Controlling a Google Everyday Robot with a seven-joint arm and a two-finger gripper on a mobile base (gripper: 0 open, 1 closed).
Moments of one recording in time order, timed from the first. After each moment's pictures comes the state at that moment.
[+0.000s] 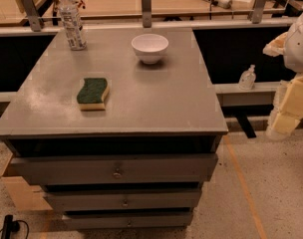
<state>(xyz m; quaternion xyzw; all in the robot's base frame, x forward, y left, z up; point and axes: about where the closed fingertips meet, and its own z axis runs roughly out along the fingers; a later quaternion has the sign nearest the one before) 0.438 -0.217 0.977 -0.60 0.78 -0.04 0.16</state>
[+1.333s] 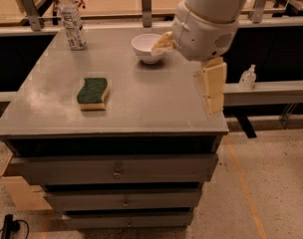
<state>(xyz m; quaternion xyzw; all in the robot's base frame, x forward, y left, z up) 0.471 -0.064 0.967 -0.86 0.49 0.00 0.11</state>
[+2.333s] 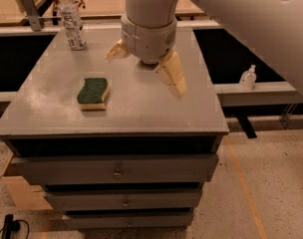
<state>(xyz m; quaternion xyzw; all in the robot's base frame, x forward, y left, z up) 0.519 0.007 0.944 -0.95 0.29 -0.06 0.07</state>
